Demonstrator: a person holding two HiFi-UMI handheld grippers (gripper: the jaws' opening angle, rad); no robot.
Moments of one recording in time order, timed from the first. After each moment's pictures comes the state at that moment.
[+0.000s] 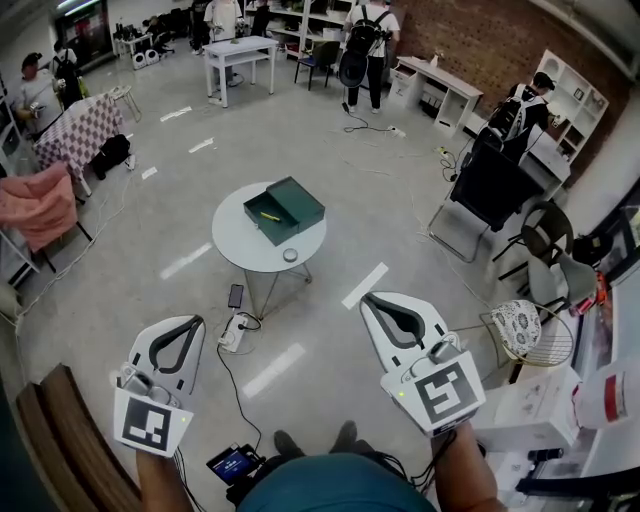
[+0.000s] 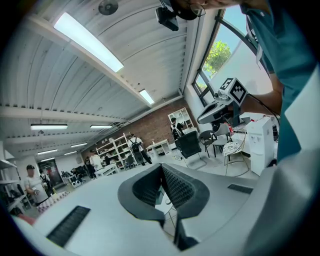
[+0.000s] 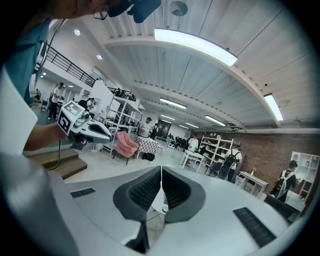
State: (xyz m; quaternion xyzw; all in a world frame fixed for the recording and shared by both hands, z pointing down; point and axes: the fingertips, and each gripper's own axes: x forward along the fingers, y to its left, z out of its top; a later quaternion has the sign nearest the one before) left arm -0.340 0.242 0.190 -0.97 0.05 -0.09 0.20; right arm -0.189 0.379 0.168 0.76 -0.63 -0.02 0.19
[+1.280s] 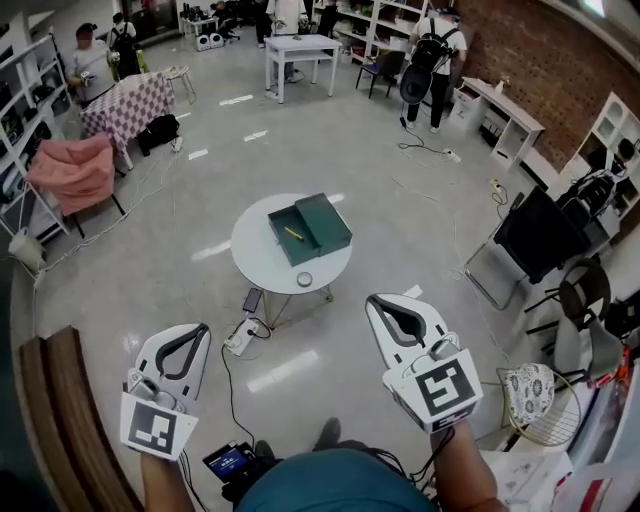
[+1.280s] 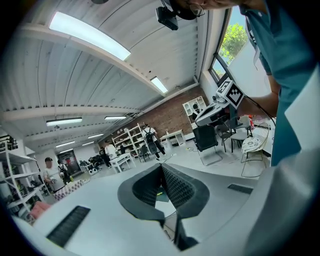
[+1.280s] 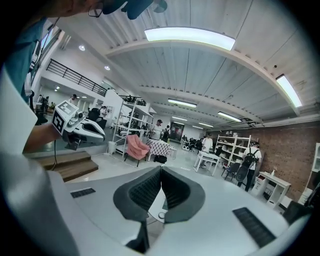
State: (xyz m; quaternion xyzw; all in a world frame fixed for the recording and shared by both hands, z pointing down) left arm -0.184 0.217 0.209 -0.96 0.15 -0.14 0.20; right arm 0.009 0.310 0.198 0.69 -0.70 -0.02 0.17
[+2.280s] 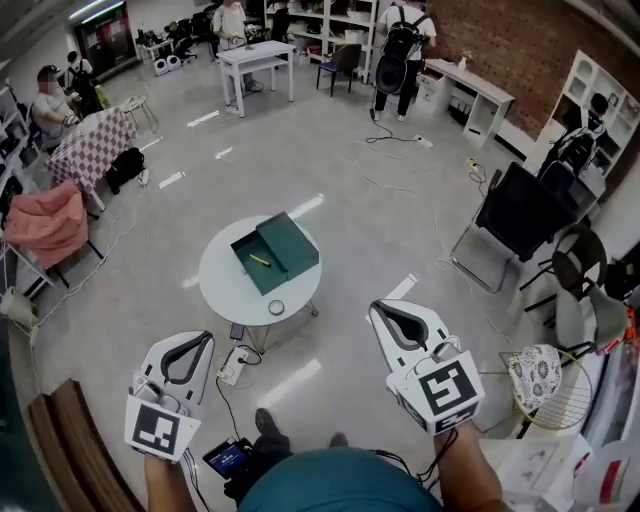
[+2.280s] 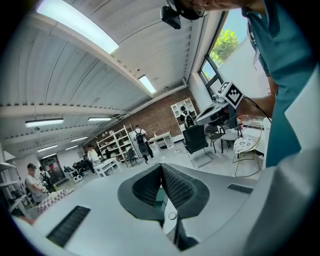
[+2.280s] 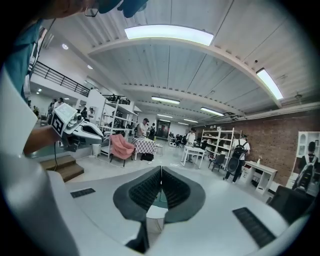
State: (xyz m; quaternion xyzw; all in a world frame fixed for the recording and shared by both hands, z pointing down) left arm -0.020 0.195 0.221 -0.97 0.08 -0.14 0.20; right arm 0.165 0.322 0.214 0.75 -0.64 0.04 0.15
